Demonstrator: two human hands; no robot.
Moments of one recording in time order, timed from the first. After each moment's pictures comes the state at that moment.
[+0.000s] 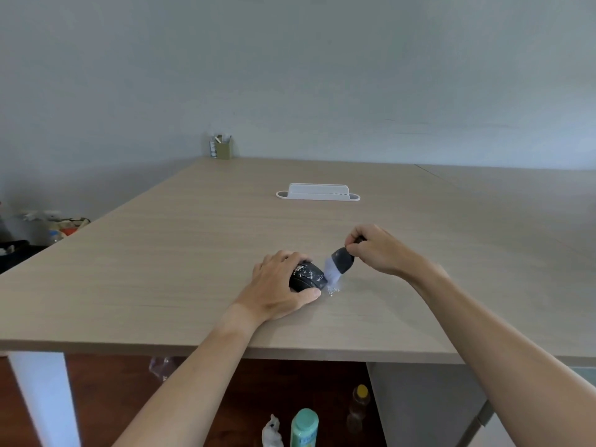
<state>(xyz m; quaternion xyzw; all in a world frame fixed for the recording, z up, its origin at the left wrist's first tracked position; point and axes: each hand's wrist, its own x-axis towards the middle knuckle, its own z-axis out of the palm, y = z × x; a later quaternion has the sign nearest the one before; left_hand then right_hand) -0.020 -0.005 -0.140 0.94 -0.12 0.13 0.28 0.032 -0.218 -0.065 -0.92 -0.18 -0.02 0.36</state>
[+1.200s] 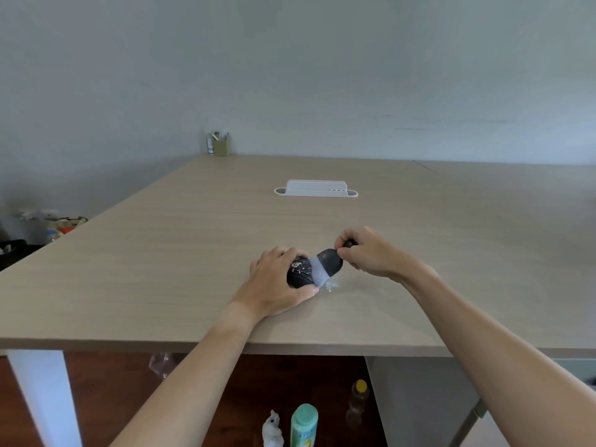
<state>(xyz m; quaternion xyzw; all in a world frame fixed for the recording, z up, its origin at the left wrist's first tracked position) -0.021 -0.007 -0.142 0.94 -0.11 0.15 0.29 0.020 -0.211 -0.073 -0.90 -0.20 0.02 0.39</state>
